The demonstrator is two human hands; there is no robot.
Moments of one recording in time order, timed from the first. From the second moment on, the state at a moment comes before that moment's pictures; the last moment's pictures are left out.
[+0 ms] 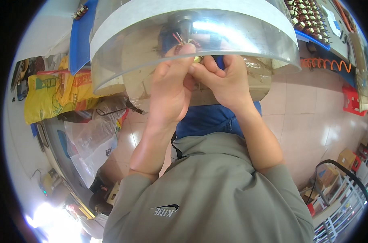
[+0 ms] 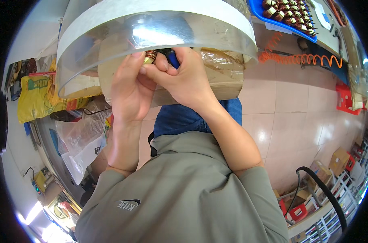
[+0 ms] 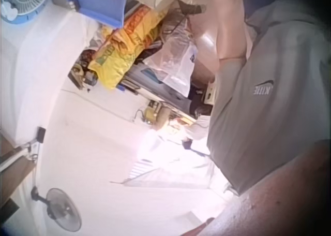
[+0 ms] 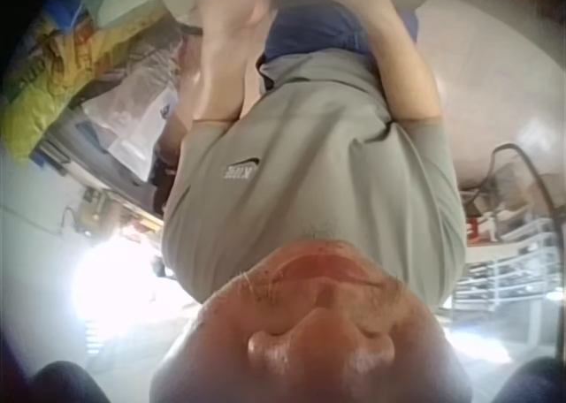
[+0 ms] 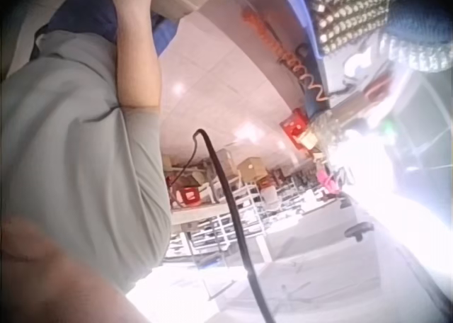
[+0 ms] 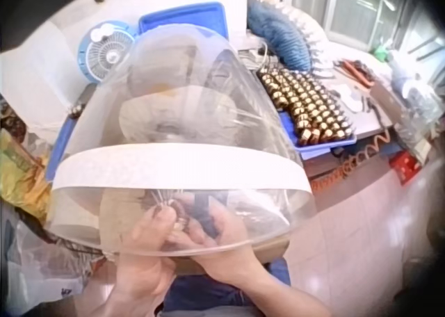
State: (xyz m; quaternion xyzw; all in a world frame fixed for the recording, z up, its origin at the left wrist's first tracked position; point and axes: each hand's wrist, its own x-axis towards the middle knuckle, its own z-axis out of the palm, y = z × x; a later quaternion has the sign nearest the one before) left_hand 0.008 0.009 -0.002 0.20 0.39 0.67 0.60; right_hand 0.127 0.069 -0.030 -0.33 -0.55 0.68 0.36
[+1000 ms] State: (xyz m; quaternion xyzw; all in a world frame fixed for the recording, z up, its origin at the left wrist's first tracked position) left_hand 0.017 -0.013 0.001 0.20 0.40 0.66 0.61; right_hand 0.135 0.044 -0.032 -0.36 -0.58 0.64 0.36
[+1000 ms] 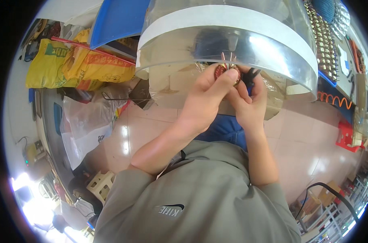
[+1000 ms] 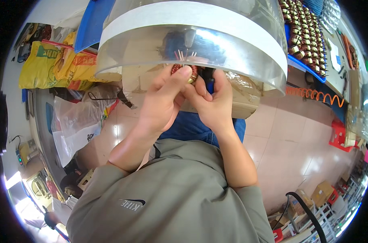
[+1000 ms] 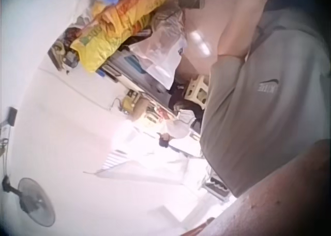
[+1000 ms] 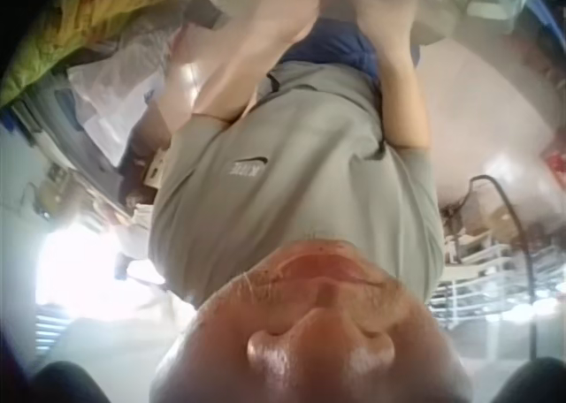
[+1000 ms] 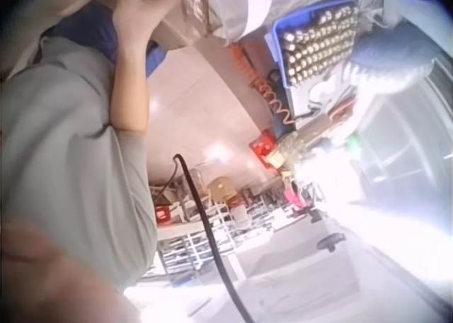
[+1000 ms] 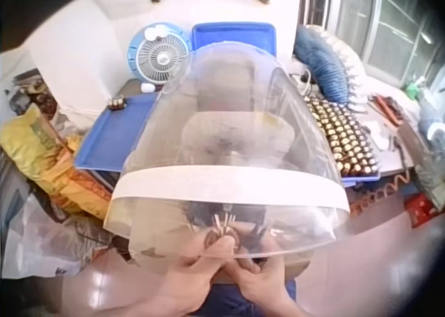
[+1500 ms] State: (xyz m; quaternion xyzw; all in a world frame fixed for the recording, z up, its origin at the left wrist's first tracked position) left_hand 0.019 -0.032 -0.006 0.13 0.30 0.65 0.69; right_hand 0.145 0.019 -0.030 -0.32 -0.67 0.52 0.43
